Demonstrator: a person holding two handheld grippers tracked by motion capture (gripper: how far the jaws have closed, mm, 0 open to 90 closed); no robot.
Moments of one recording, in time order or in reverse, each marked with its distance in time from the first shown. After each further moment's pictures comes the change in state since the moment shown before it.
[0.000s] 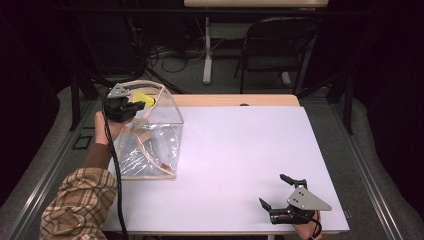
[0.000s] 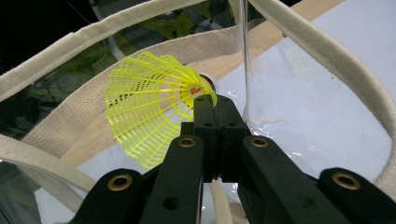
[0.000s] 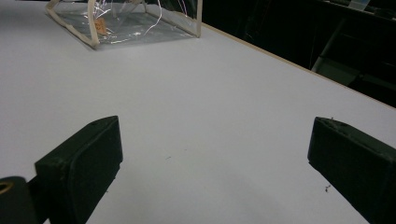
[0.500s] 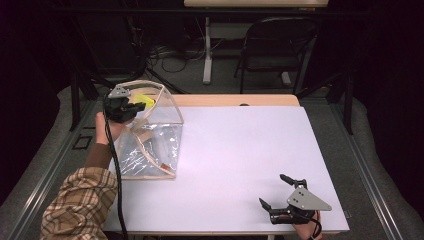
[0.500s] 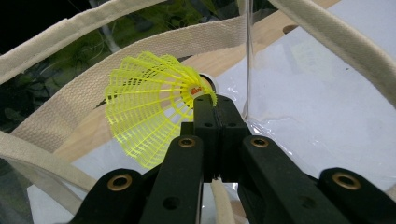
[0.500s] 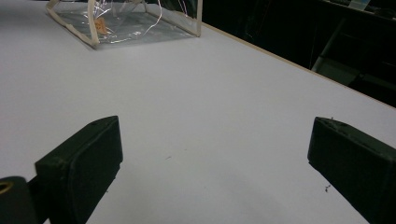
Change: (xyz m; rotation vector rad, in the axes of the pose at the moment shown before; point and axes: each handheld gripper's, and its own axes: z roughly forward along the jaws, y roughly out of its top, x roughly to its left) left arm 0.003 -0.004 0.005 0.015 -0.011 -0.015; right arm 0.000 0.000 0.000 0.003 -0.001 -0.001
